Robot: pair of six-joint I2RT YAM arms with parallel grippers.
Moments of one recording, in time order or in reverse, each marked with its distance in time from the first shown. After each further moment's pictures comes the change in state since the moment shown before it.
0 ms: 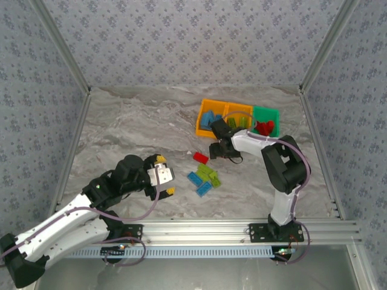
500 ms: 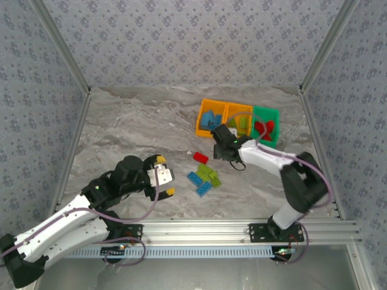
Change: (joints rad) left arm -0.013 -0.009 0.000 -0.002 -0.008 0.000; right arm 0.069 -0.305 -0.157 0.045 0.158 0.164
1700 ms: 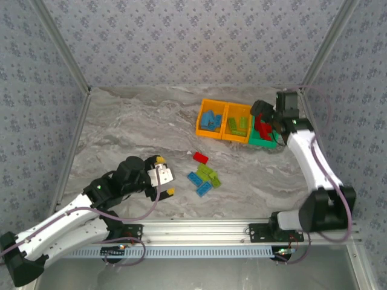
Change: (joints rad) left arm -0.010 0.018 -0.009 -0.001 -0.034 -0.047; right arm -0.531 -0.260 0.151 -0.013 -0.309 -0.099
